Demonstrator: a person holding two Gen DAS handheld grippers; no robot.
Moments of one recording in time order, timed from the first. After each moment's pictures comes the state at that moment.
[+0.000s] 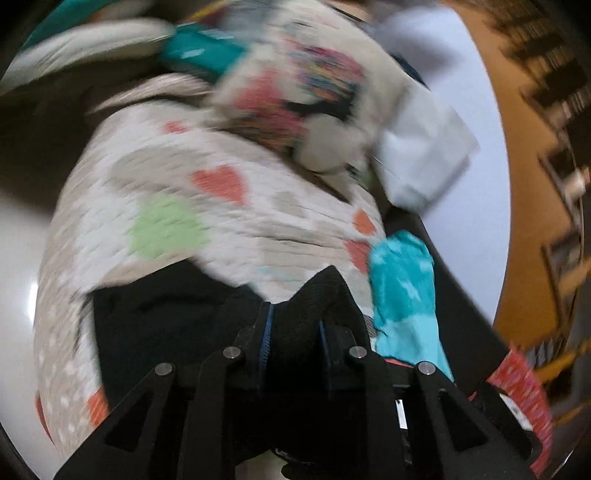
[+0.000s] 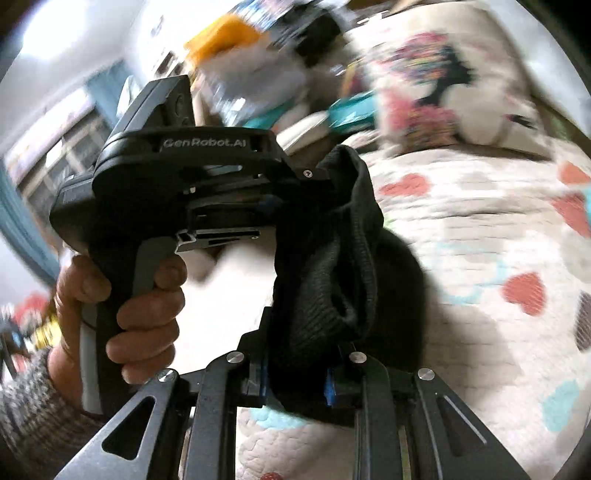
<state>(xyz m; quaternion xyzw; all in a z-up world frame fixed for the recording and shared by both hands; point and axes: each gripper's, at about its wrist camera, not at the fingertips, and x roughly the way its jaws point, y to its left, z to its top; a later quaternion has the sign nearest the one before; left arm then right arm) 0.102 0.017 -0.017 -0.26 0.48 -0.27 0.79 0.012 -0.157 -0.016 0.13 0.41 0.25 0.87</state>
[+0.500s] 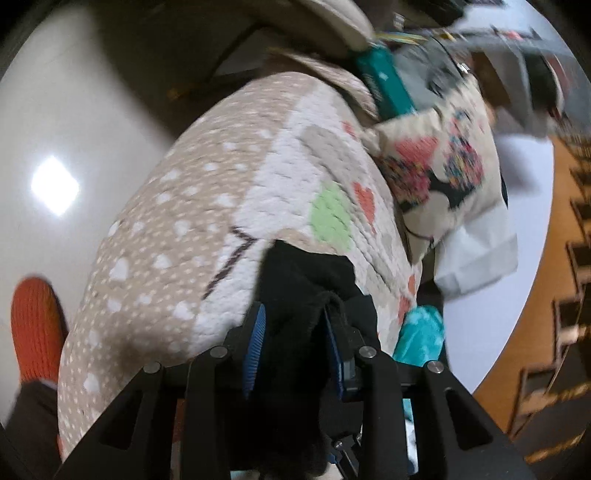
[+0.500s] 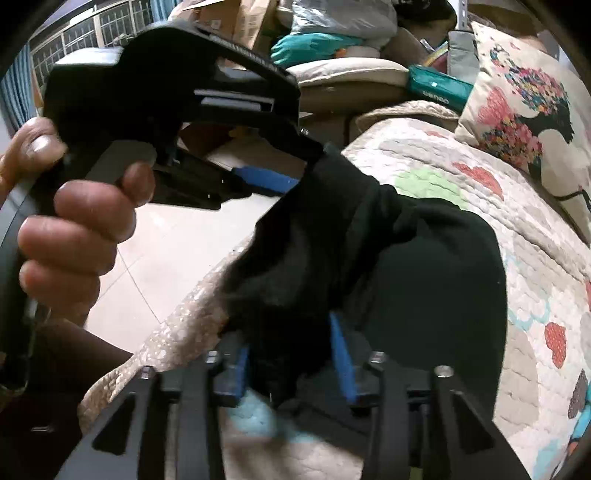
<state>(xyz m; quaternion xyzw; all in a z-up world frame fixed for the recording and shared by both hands) 0.080 0.148 -0.106 -0.45 0.51 -0.14 0.72 0.007 -0.050 -0.094 -0.09 0.45 0.26 0.85</state>
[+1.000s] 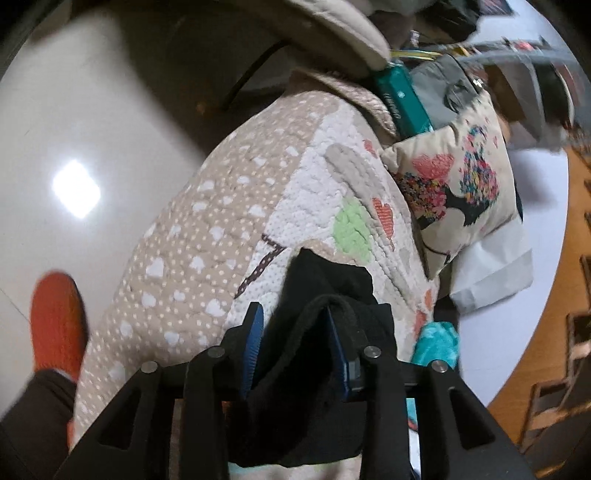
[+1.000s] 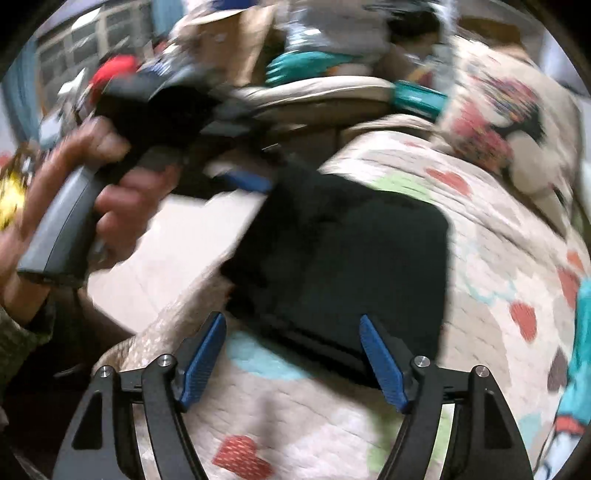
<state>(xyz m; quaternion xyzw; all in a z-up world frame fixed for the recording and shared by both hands) 0.067 0.160 -0.101 -0.45 0.51 -0.09 0.73 -0.034 -0.097 -0.057 -0.07 0.43 0.24 0.87</state>
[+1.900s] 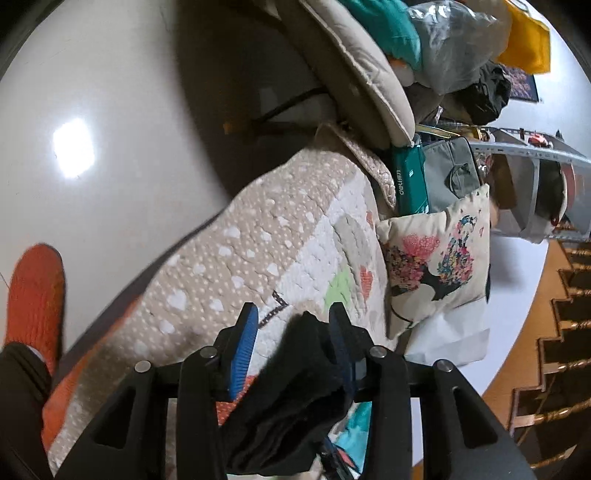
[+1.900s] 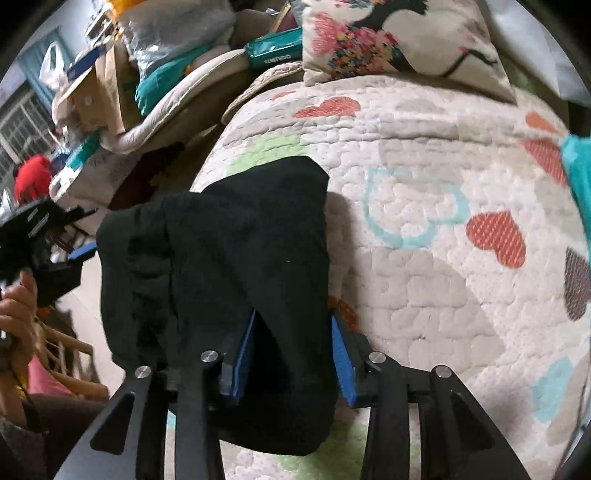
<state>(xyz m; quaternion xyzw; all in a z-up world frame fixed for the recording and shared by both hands) 0.057 0.217 -0.095 -0.55 0.44 -0.05 0.71 0.047 -0.186 -0.101 0.10 0.51 0.12 0.84</state>
